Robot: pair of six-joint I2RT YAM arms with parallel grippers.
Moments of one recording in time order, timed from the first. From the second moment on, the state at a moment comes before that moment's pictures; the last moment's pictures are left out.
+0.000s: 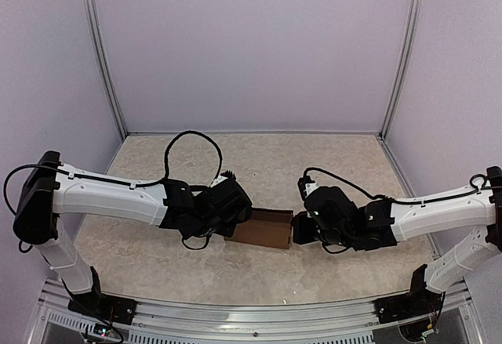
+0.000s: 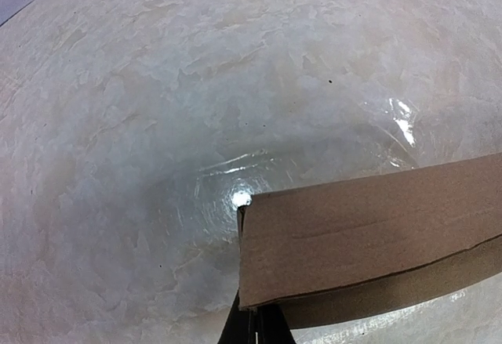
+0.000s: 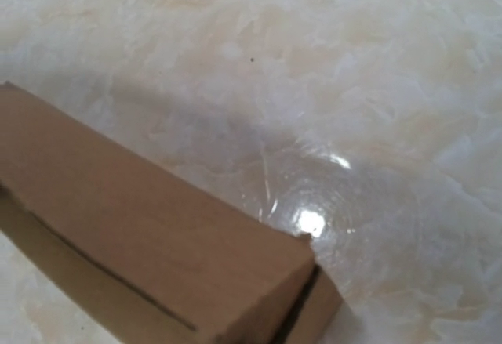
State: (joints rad) left arm -1.14 1.70 1.13 -0.51 -0.59 -0.67; right arm 1.13 1.38 0.74 -0.08 0.40 0.70
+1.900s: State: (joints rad) left arm -1.15 1.71 1.13 -0.51 -0.59 -0.67; right arm 1.12 1.42 0.86 -0.11 0.43 0.54
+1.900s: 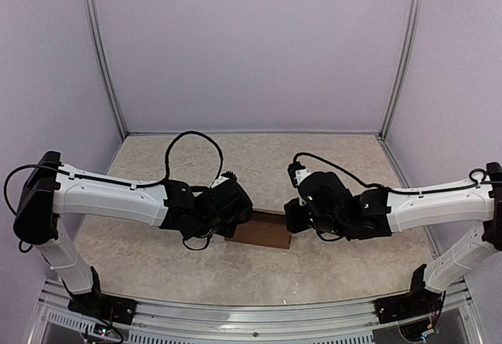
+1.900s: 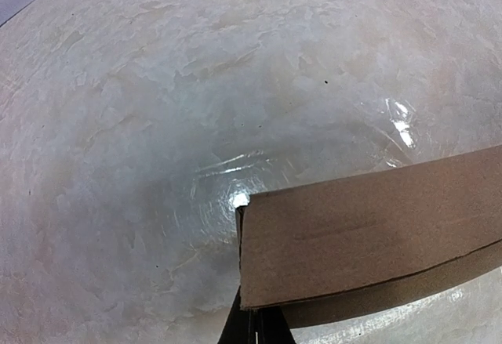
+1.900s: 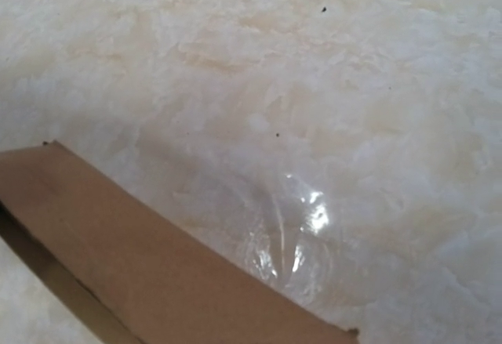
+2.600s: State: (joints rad) left arm -1.15 1.63 1.06 -0.47 -0.45 -0.63; right arm 1.12 1.44 0.77 -0.02 0.44 0.61
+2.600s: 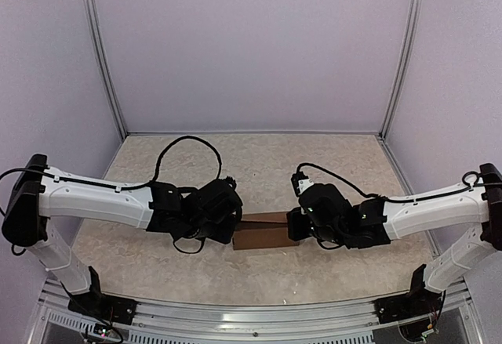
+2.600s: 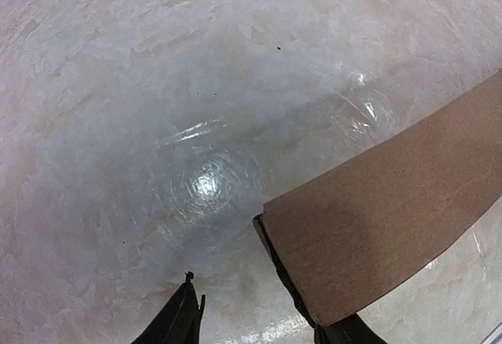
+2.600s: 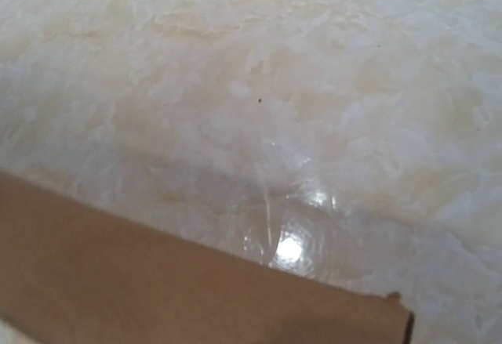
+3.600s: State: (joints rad) left arm -1.02 1.28 0.86 -0.26 -0.08 -0.56; right arm 1.13 1.46 0.78 0.00 0.43 0.56
